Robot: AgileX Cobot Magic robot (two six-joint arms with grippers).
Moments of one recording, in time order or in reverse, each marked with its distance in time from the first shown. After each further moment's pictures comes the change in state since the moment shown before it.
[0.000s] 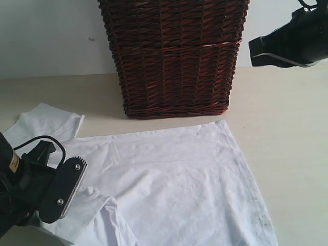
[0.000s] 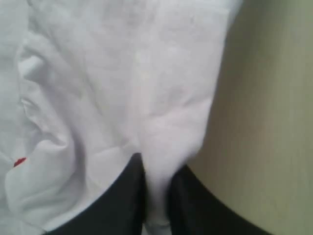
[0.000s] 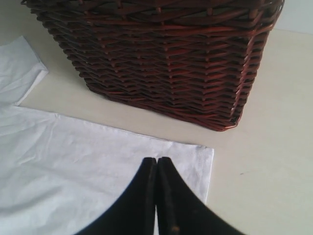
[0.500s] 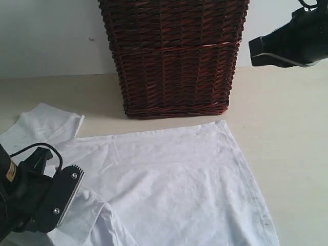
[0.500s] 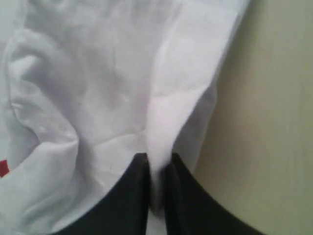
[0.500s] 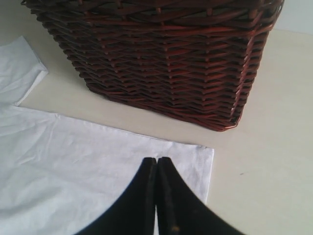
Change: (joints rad) left arm 0.000 0.001 0.042 0.020 -0.030 -0.011; right arm 0.000 0.000 0.000 0.000 0.000 0.000
